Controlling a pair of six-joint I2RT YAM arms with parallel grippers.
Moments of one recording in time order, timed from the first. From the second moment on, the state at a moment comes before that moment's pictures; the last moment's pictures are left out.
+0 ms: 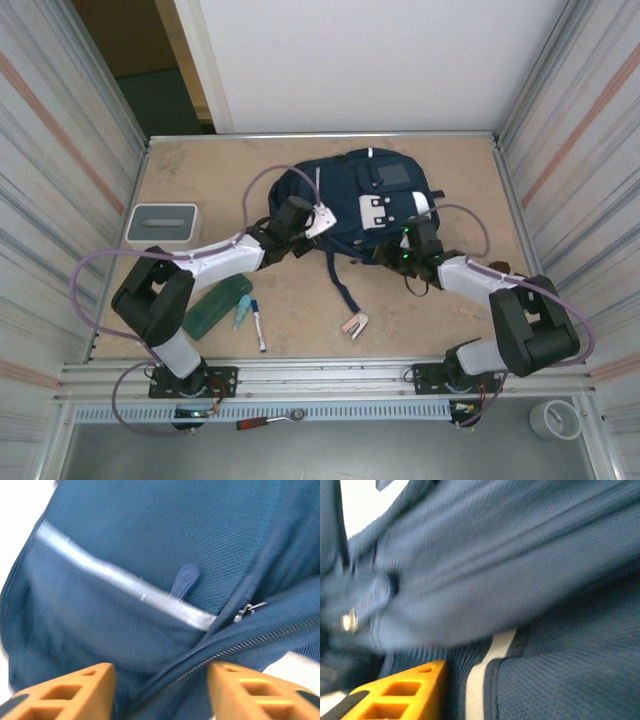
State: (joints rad) left arm -0.71 1.64 1.00 -0.11 -0.26 0.44; right arm 0.41 1.39 0.58 -0.08 -0.19 0.72
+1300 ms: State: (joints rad) left arm -0.96 2.00 1.40 -0.41 -0.31 -0.23; right arm 0.52 1.41 0.43 0.26 -0.10 0.75
